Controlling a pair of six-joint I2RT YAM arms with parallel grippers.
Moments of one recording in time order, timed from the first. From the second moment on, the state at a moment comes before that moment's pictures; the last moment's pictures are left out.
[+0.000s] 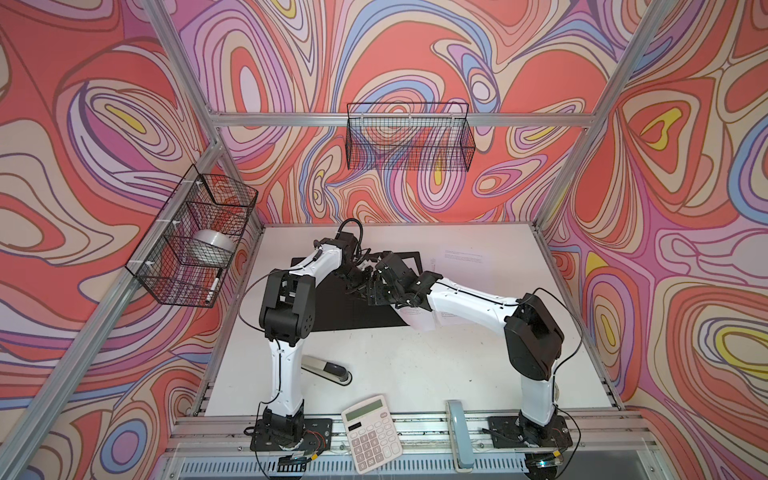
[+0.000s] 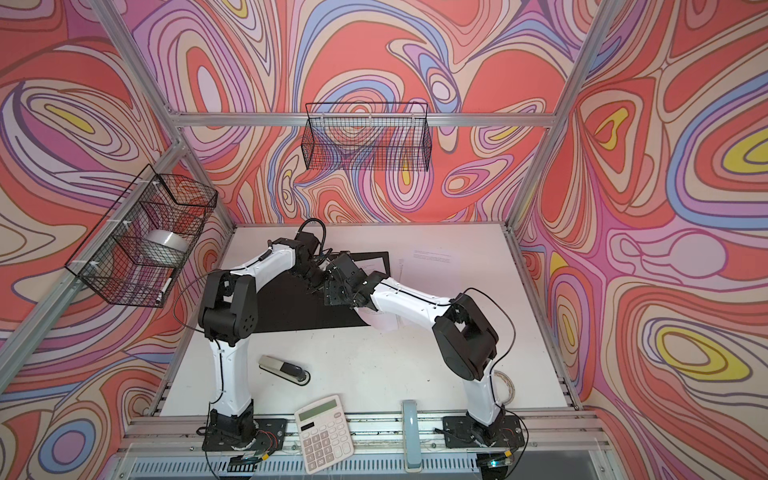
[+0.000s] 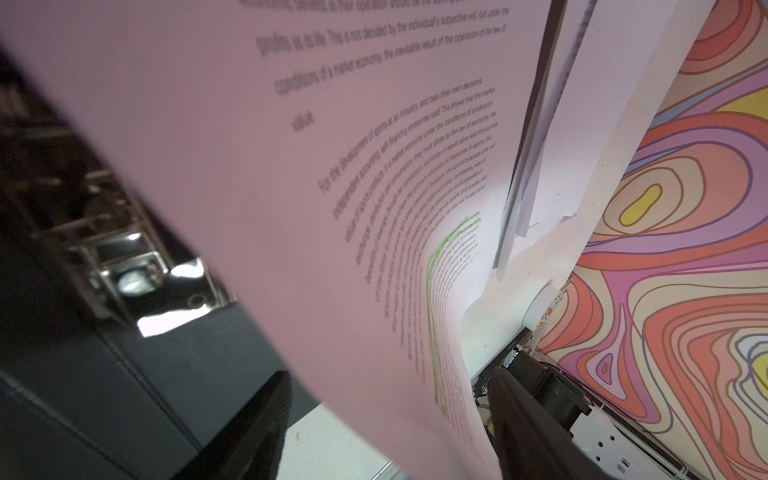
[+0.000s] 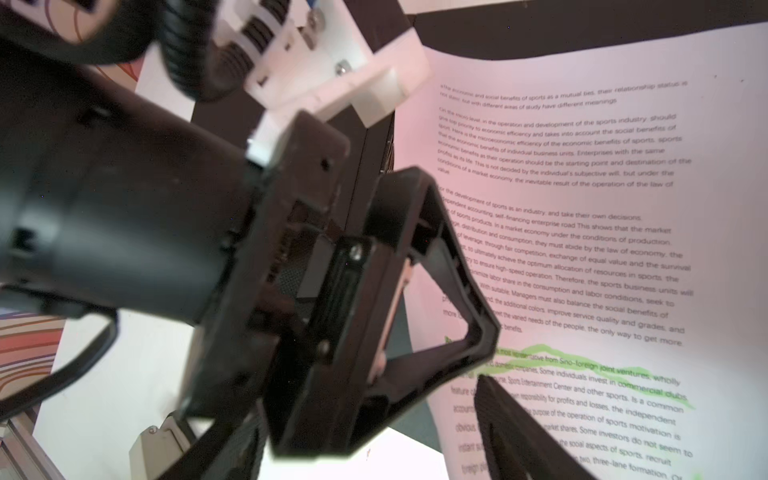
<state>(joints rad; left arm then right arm) -0.26 2.14 1.66 -0.99 0.70 -0.35 0.83 1.94 1.53 -0.42 0.05 0.64</state>
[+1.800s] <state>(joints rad) -0.27 2.09 1.92 -1.16 0.53 -0.20 0.88 1.83 1.26 -0.31 0.03 0.73</state>
